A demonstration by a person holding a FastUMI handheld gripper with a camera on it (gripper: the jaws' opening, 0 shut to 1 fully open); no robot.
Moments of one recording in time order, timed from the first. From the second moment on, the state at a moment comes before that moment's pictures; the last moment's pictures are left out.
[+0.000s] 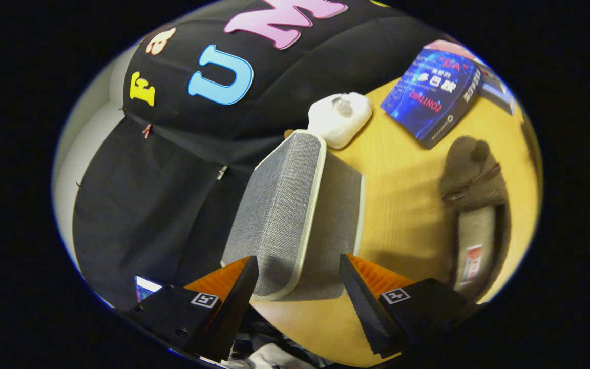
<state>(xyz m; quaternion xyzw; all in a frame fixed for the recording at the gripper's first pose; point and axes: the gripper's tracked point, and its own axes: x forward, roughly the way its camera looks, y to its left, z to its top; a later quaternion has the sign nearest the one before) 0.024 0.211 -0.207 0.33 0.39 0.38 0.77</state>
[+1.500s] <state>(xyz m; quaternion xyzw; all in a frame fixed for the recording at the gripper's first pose) 0.021 0.254 -0.151 0.50 0.46 0.44 0.58</state>
